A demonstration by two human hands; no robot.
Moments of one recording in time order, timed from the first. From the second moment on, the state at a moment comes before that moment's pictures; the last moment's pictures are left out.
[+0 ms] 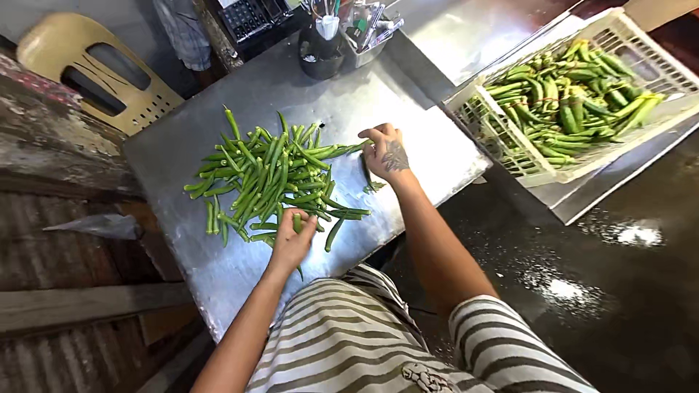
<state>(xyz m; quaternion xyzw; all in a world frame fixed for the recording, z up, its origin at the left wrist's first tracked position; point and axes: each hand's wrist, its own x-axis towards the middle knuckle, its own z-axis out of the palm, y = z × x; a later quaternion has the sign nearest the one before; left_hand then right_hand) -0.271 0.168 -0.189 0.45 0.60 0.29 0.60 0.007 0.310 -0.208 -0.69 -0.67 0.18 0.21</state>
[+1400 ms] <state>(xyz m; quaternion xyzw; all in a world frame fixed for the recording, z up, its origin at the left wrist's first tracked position) -0.334 0.230 -0.184 0.23 0.40 0.47 0.75 -0.145 0.304 -0.139 -0.42 -0.68 0.51 0.32</state>
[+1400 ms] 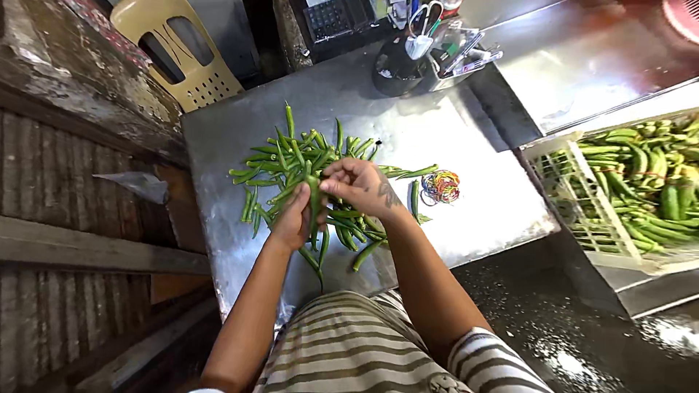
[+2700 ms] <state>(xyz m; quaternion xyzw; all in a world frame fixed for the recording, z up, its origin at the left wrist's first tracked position) -0.334 0.191 -0.172 0.16 0.40 0.58 0.69 -0.156 0.361 -0.107 -0.30 -0.82 0.45 0.20</state>
